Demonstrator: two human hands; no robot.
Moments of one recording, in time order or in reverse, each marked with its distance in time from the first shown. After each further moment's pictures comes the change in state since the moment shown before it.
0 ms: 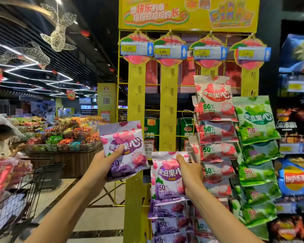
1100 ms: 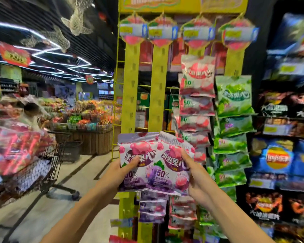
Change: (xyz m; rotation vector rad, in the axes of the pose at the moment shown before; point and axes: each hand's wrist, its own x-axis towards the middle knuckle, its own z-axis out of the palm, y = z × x) left_hand -0.127 -0.054 0.076 0.088 -0.001 -0.097; right_hand -0.067 0.041 -0.121 0.499 -0.727 0.217
